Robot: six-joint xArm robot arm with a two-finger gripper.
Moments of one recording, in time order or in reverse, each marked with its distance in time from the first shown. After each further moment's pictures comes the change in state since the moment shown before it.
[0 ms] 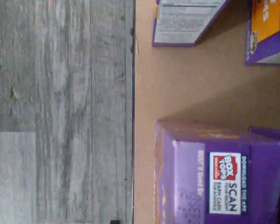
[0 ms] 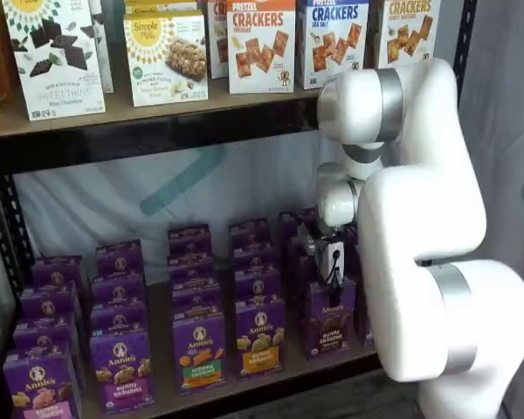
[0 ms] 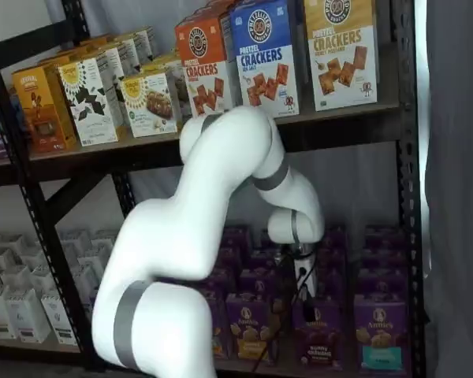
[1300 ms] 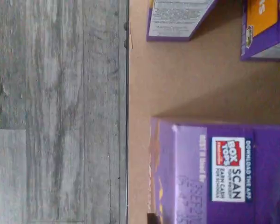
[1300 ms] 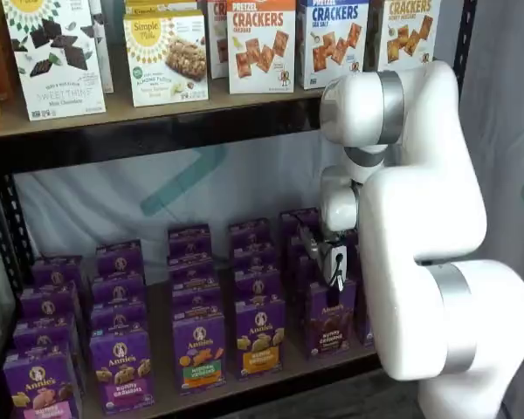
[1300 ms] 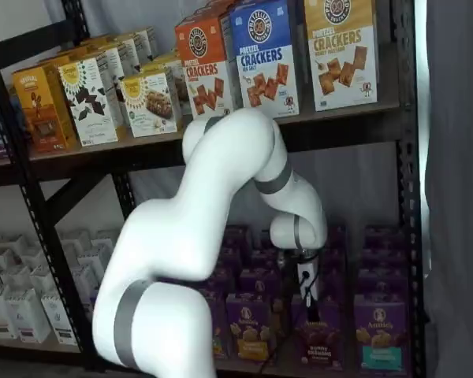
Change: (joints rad) arm -0.015 0.010 0.014 0.019 -0.052 -0.032
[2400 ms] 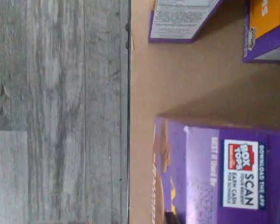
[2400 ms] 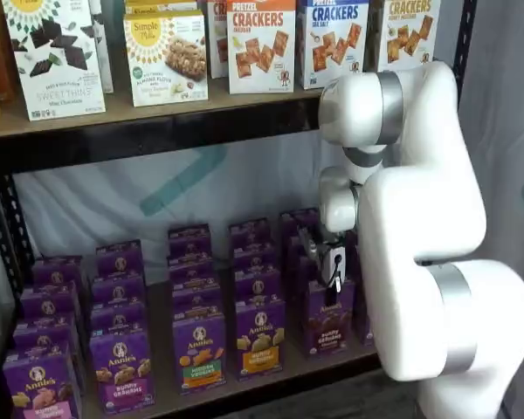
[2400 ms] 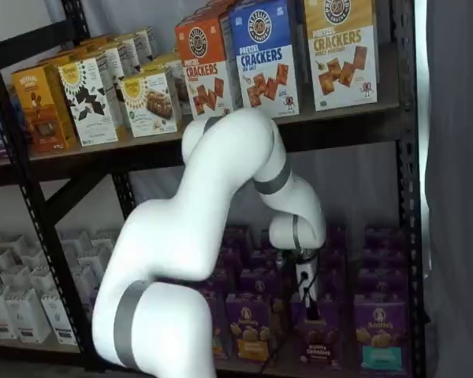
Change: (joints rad) arm 0.007 0.000 0.002 -0.014 0.001 0.020
